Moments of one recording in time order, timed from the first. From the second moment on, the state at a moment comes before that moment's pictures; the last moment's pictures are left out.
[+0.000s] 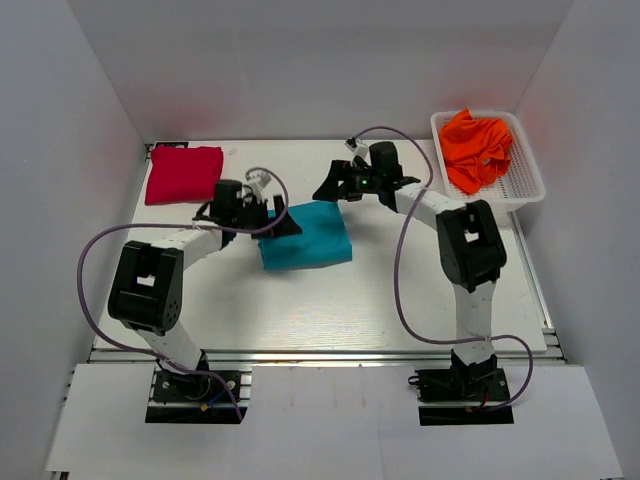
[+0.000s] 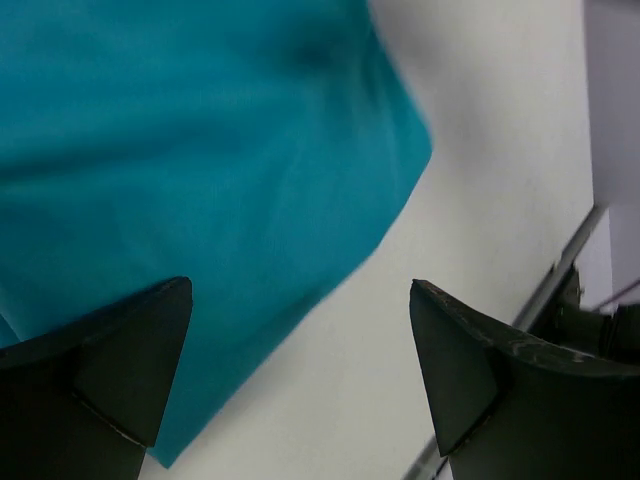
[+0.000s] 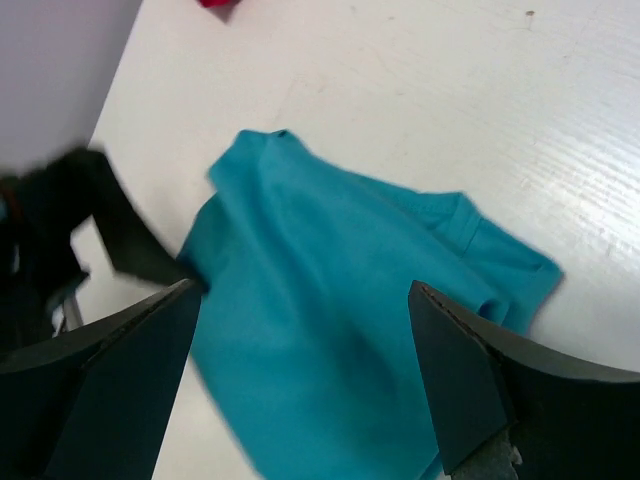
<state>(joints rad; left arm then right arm) -0.22 1.68 0.99 0.03 0.64 -0.37 0.42 2.07 1.49 0.08 -0.68 0.41</state>
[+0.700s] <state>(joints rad) -0.23 1.54 0.89 -0.10 0.57 -0.30 0.42 2.25 1.67 0.01 -0.69 0.38</state>
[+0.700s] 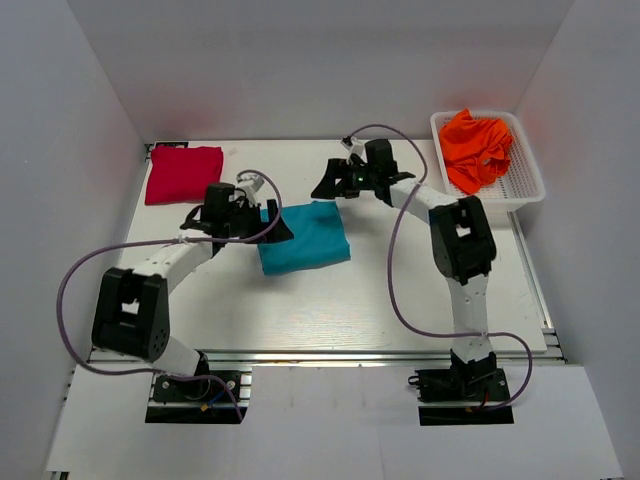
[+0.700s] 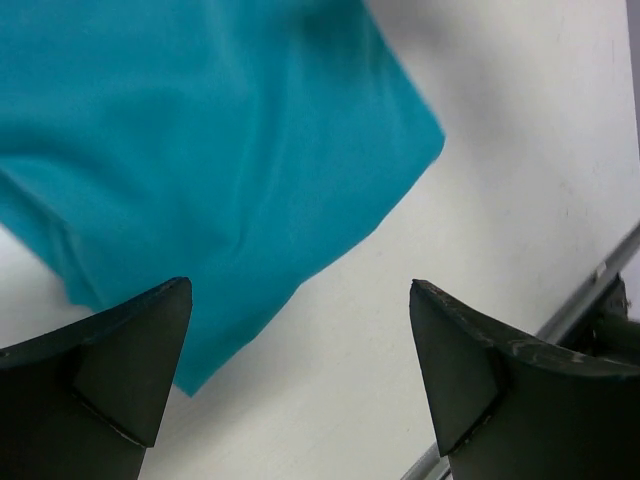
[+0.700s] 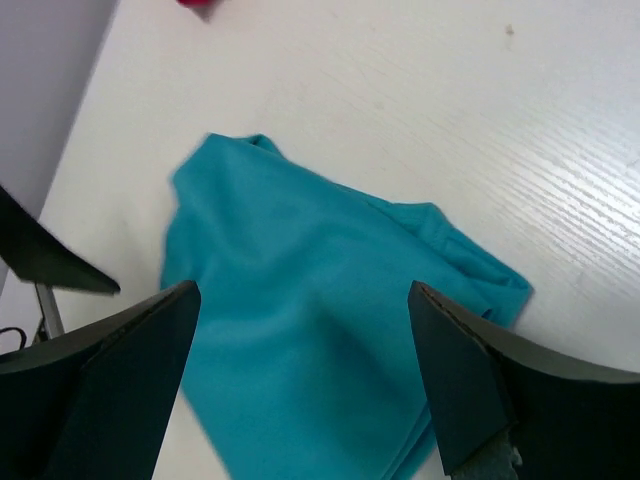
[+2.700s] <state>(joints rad) -0.21 1.86 1.72 -0.52 -0.15 0.17 0.41 1.24 0.77 0.04 -0.09 0.28</state>
